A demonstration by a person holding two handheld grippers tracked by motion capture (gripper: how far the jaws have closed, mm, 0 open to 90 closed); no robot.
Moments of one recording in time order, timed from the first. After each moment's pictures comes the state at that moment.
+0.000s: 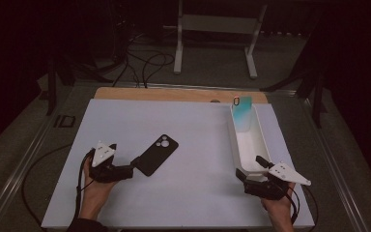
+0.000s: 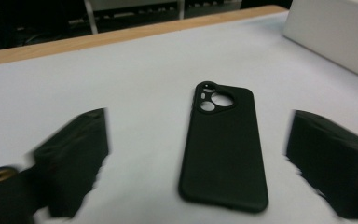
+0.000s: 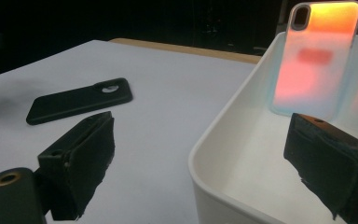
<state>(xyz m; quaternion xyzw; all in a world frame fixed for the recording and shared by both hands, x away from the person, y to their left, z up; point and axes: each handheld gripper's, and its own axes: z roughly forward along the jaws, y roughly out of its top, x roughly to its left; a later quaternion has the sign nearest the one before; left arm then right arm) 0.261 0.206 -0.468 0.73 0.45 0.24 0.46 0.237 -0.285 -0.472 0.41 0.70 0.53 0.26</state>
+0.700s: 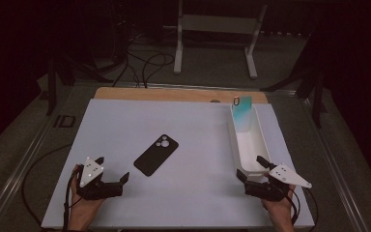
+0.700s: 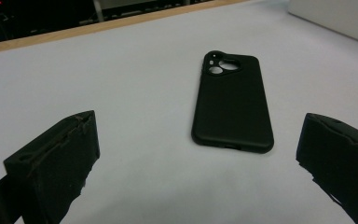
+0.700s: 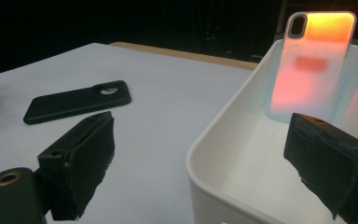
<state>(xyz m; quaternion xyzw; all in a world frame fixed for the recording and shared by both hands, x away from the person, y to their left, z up) 0.234 0.222 -0.481 0.74 0.44 0.26 0.44 0.234 -0.286 -0.475 0.40 0.70 0.53 0.27</state>
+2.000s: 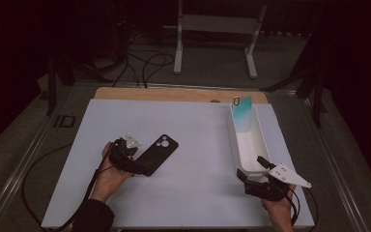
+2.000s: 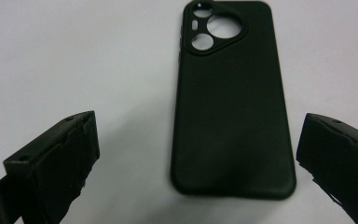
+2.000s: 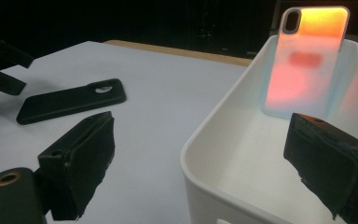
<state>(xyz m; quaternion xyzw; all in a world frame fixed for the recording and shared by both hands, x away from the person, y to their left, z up) 0.328 0.152 -0.485 0.84 0.42 0.17 0.28 0.235 -0.286 -0.476 0.41 0.69 0.53 0.27</state>
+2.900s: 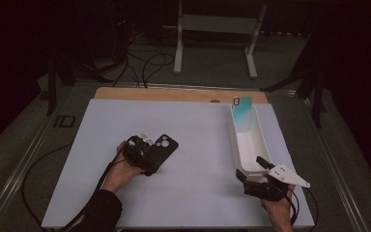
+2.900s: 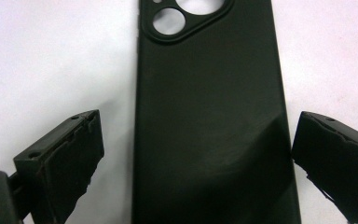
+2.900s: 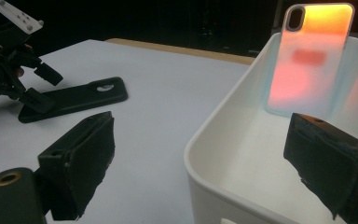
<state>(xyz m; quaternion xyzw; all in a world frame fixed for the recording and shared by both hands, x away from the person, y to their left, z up) 0.354 0.125 -0.505 0.88 0.40 0.11 0.23 0.235 -0.285 -0.477 0.41 0.69 0.53 0.27</state>
